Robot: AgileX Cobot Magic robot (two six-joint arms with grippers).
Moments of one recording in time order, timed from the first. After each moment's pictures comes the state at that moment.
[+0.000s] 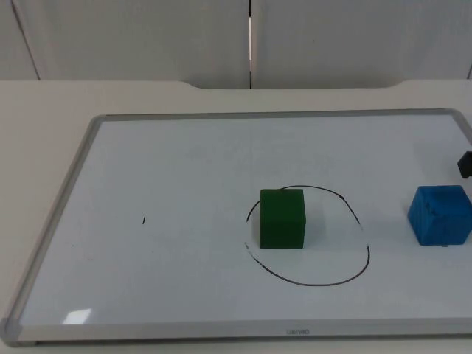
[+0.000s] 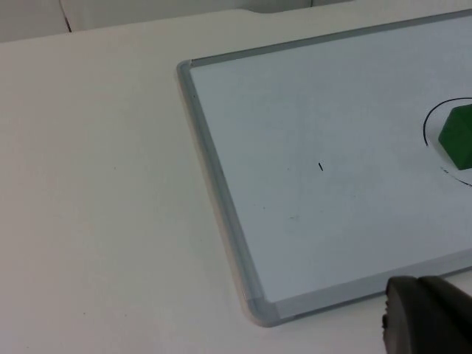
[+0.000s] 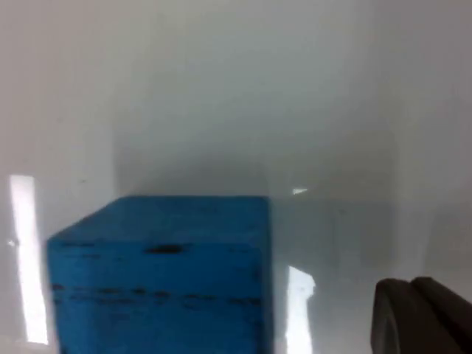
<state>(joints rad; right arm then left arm) 0.05 1.90 -1.01 0.20 0.52 -0.08 -0.26 0.00 -0.50 0.00 1.09 -0.02</state>
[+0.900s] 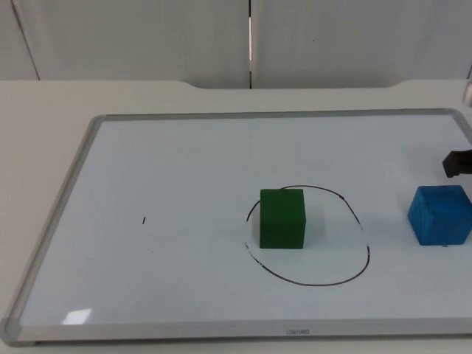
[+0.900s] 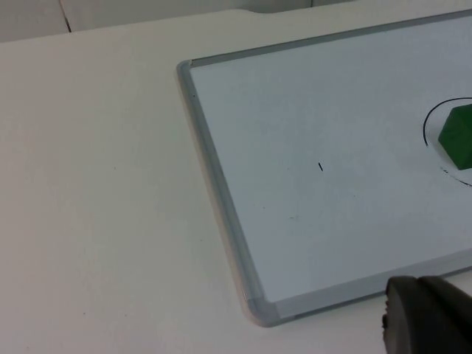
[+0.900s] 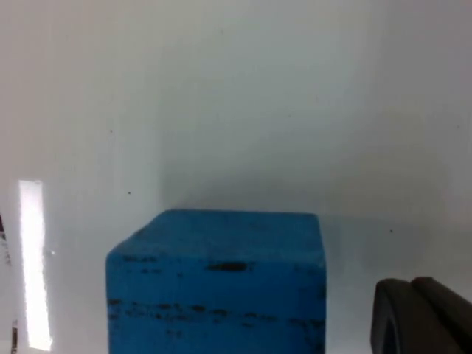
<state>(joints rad) 0.09 1.91 -1.01 0.22 0.48 -0.08 -0.26 0.00 -0.50 0.00 1.09 -0.02</state>
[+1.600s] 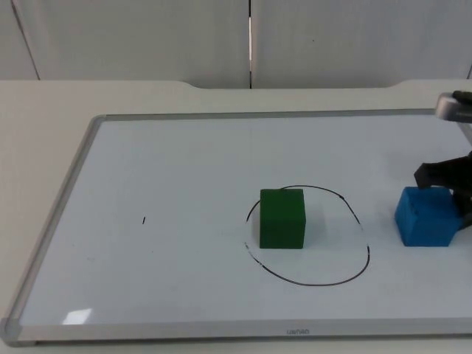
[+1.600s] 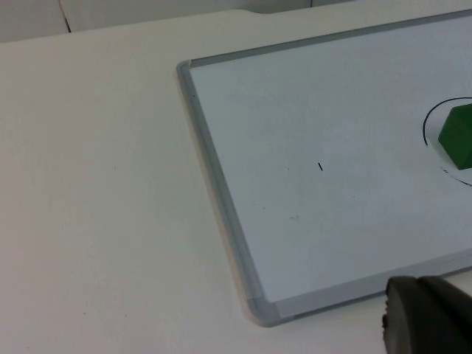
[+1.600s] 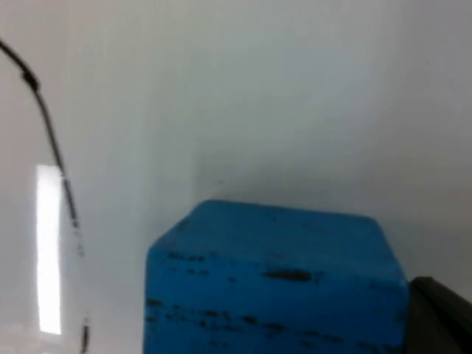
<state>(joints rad) 0.17 1.95 -1.01 0.27 0.45 -0.09 -0.26 0.00 -0.50 0.00 1.09 -0.02</state>
